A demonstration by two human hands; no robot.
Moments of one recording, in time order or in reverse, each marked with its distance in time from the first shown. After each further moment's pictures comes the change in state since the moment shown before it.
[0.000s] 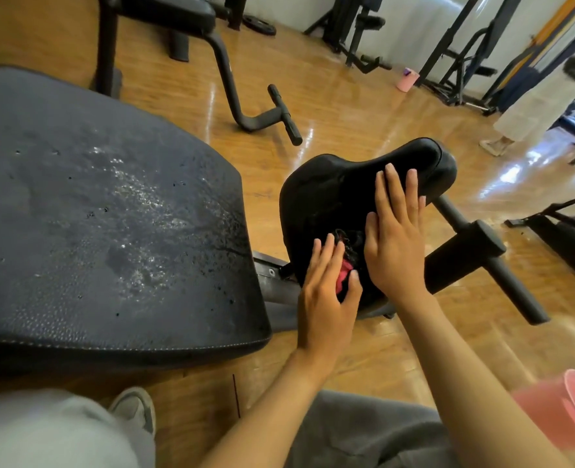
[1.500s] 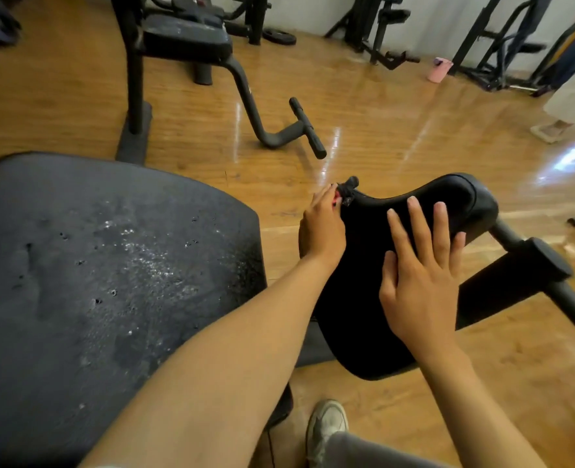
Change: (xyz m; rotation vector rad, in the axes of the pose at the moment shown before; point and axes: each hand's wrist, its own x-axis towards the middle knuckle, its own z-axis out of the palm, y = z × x) left_hand 0.219 -0.023 0.005 0.194 0.040 -0.115; right_hand 0.019 -0.012 0.005 -0.111 0.049 0.067
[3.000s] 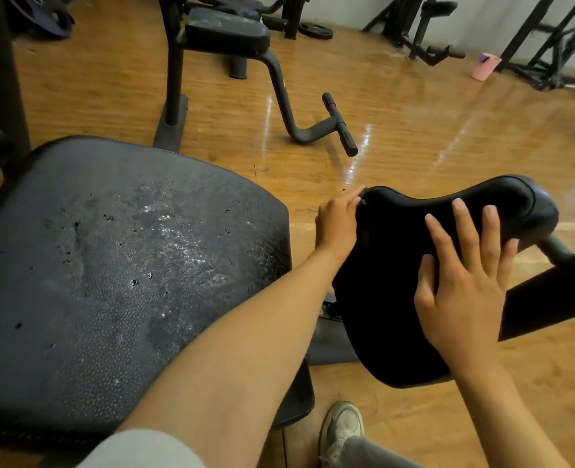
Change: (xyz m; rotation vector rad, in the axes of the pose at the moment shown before) left_hand 0.012 -0.034 -0.012 -0.052 -0.039 -0.024; right_hand 0.001 -0.001 0.000 0.096 0.026 -0.002
